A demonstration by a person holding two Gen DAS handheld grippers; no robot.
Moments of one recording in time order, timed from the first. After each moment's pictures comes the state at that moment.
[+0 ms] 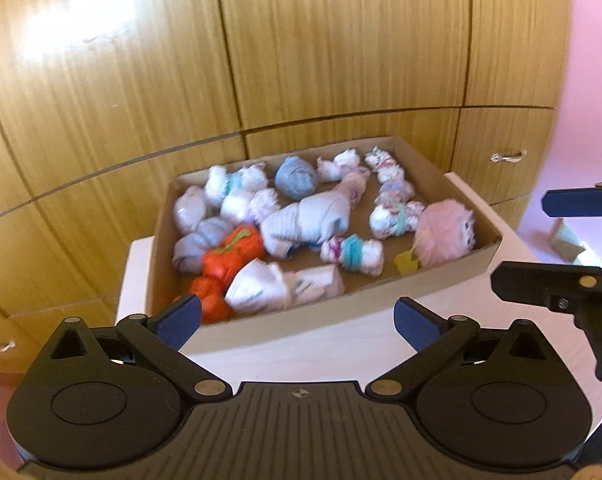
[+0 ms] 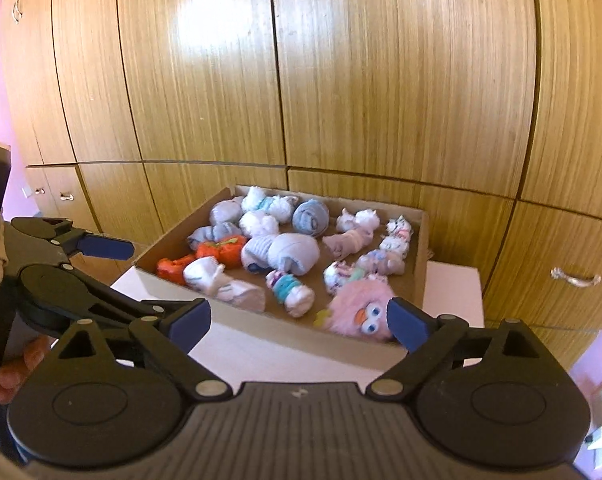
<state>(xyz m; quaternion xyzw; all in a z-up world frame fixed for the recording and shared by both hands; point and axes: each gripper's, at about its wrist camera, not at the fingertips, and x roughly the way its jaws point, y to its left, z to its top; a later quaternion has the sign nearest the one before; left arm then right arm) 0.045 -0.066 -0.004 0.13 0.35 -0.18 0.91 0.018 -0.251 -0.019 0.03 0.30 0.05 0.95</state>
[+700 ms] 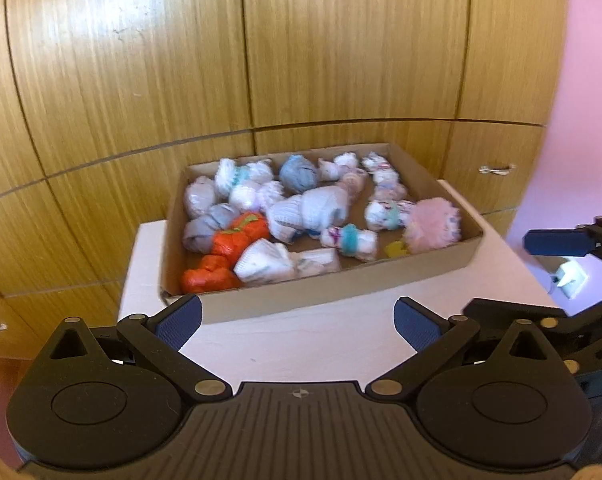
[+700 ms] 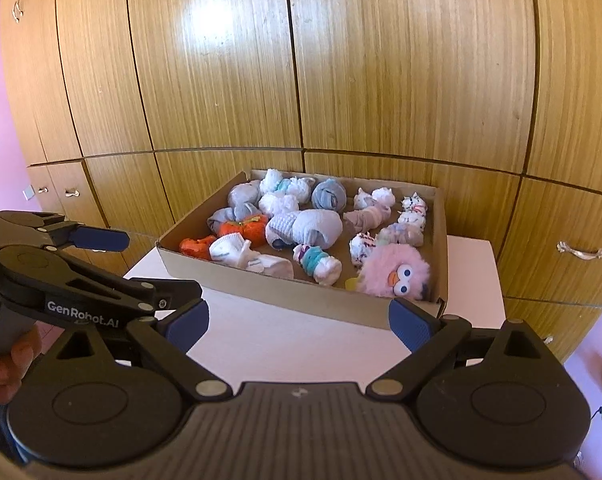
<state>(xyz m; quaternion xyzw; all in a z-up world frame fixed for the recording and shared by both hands) 0.020 -0.039 -0.001 0.10 0.34 -0.18 0.92 -0.001 -0.225 -0.034 0.03 0.30 0.04 0.95</state>
